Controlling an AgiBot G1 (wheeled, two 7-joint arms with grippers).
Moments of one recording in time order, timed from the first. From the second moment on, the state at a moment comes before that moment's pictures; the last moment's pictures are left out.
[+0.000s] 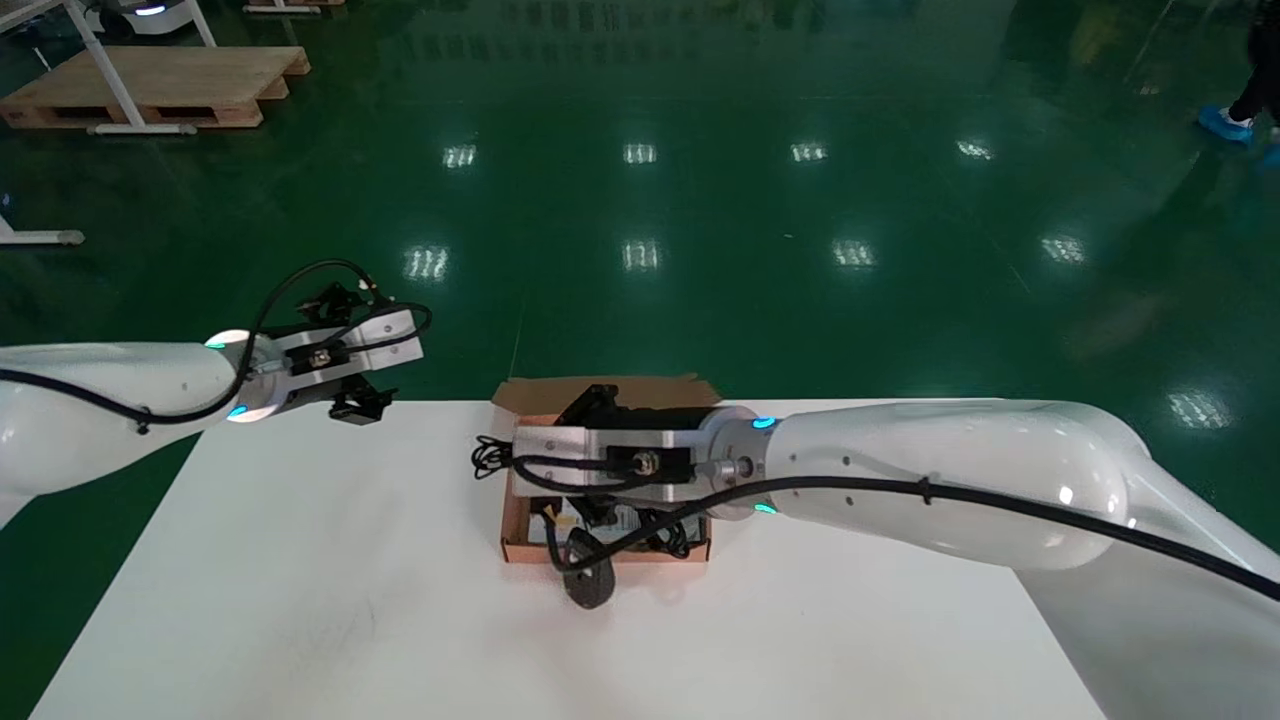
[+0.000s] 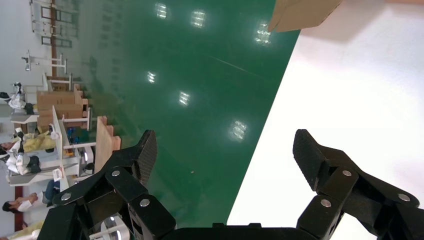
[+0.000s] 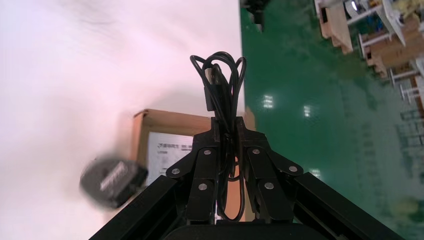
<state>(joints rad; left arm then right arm) -1.68 1.13 1.08 -0.55 2.05 0.49 -0.34 1.54 -1.30 -0.72 1.08 -1.90 -0.95 0.07</state>
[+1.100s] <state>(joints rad) -1.66 1.10 1.10 -0.65 2.16 0.51 -0.47 1.57 -1.36 -0.86 0.72 -1.94 -0.67 0.12</state>
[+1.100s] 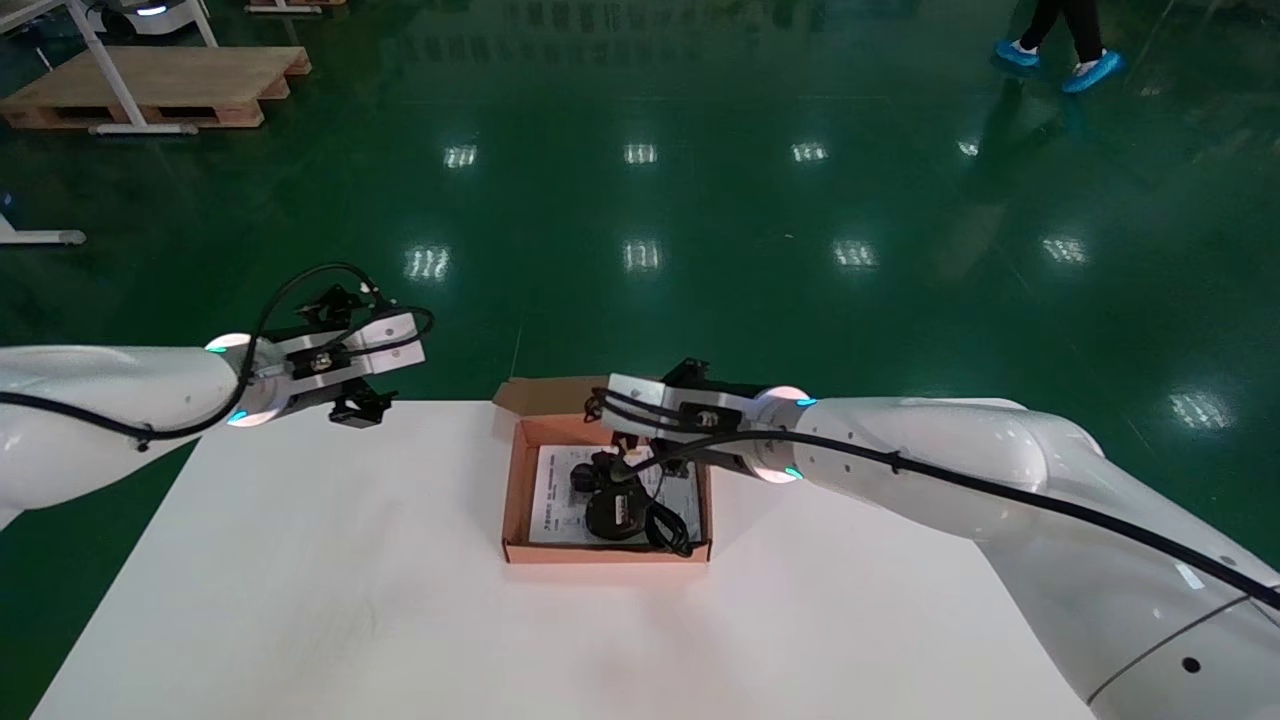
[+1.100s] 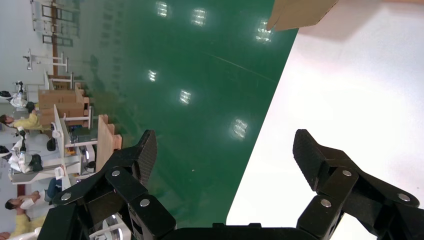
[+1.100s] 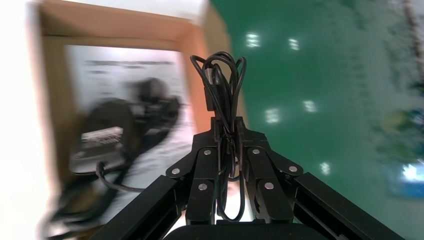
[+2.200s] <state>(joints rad) -1.66 1.09 1.09 -0.65 2.16 0.52 -0.48 1.47 -1.21 -0.76 0.81 -1.70 -0.78 0.15</state>
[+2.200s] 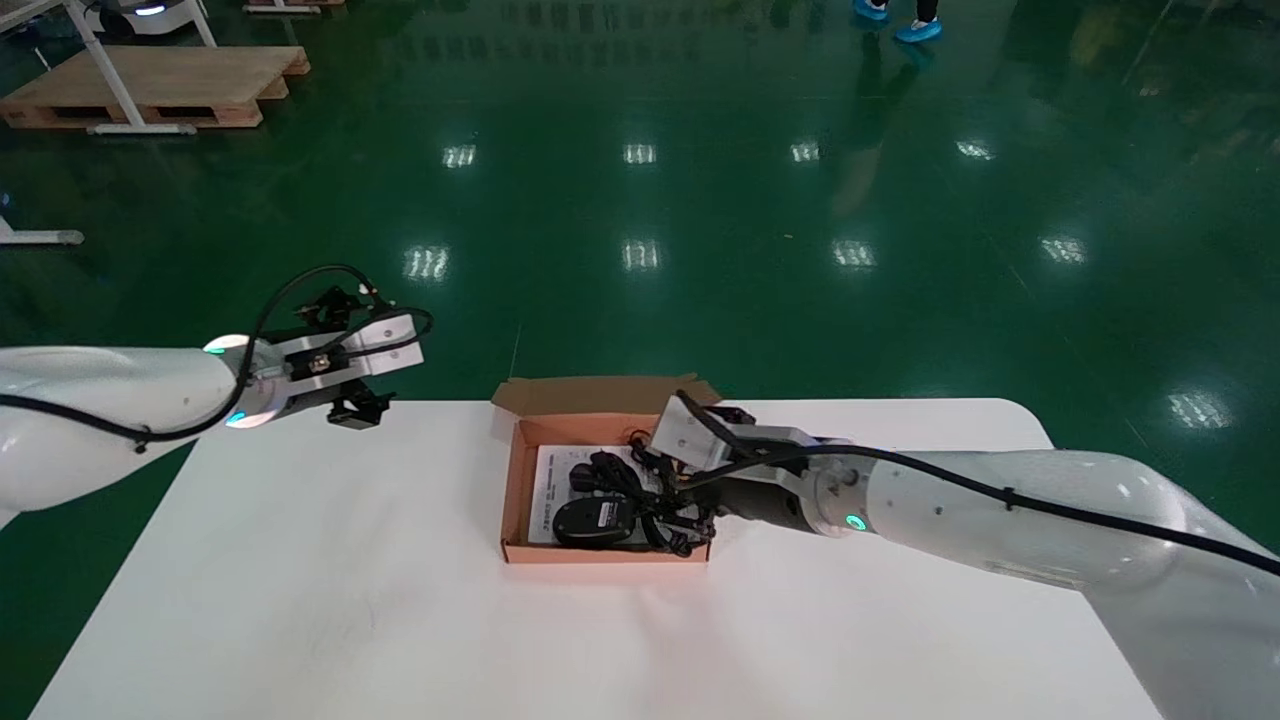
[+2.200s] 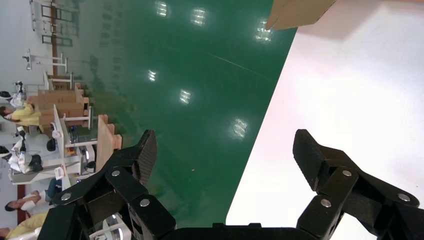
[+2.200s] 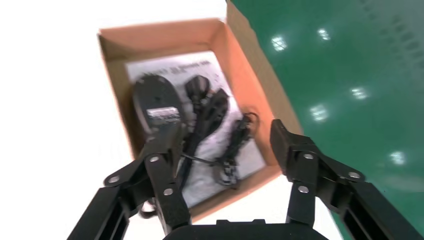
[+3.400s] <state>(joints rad) -1.35 0.84 0.67 -0.98 1.42 1.03 -0.33 1.18 -0.76 -0.40 1.16 -0.98 -1.31 0.18</state>
